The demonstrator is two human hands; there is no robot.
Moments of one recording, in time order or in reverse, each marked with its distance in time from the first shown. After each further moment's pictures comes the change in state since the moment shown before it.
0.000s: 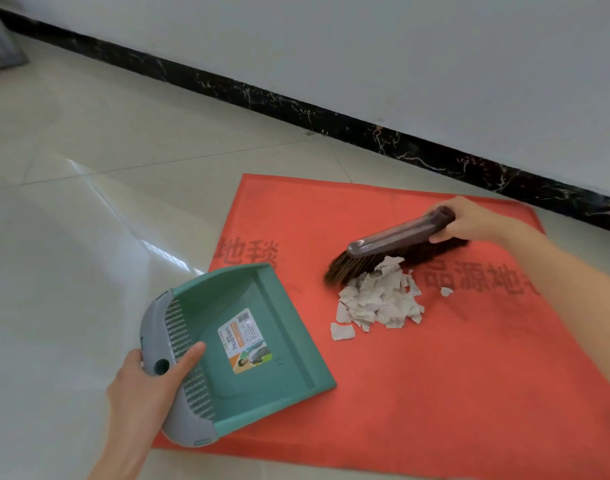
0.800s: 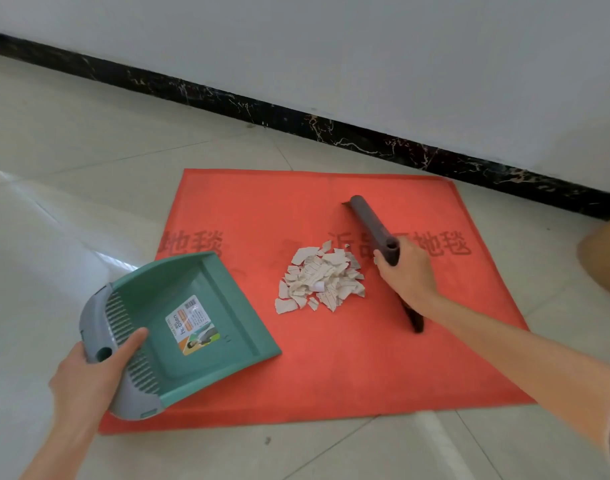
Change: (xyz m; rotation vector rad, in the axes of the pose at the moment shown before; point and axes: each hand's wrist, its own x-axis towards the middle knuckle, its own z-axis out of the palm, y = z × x) left_hand -0.009 -0.003 0.003 -0.024 -0.008 0.085; right_hand -0.119 0.032 0.109 0.056 0.654 0.151
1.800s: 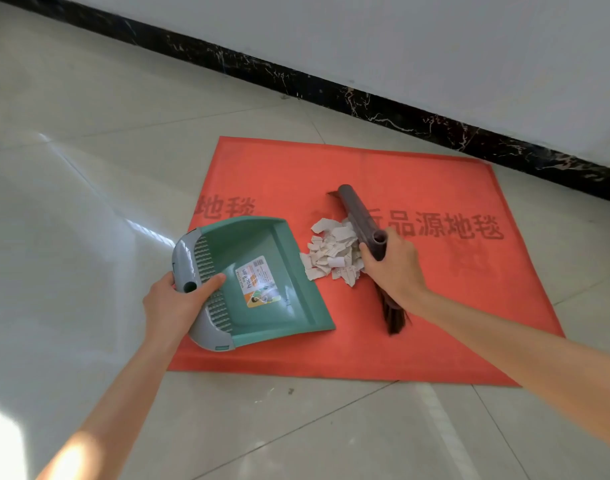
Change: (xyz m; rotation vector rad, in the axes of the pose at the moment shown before) left_hand -0.011 0.023 0.027 -0.036 -0.114 0.058; right_hand -0.054 -0.065 0.023 0.117 -0.104 -0.085
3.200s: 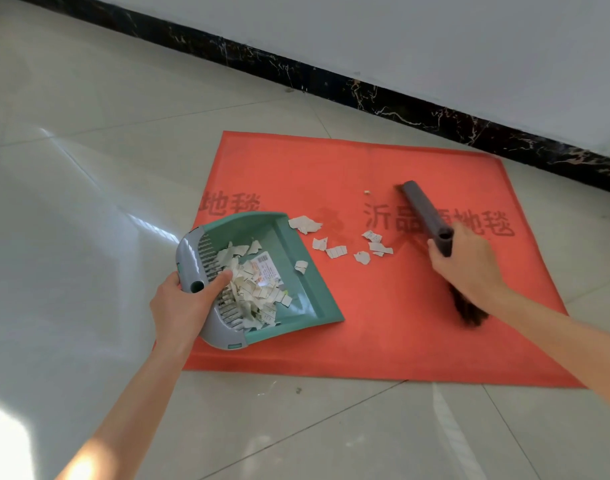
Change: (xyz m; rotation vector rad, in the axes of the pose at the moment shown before) left_hand -0.003 -0.003 0.005 0.000 0.046 -0.009; right_hand 0.014 0.063 -0.054 -0.391 0.076 0.034
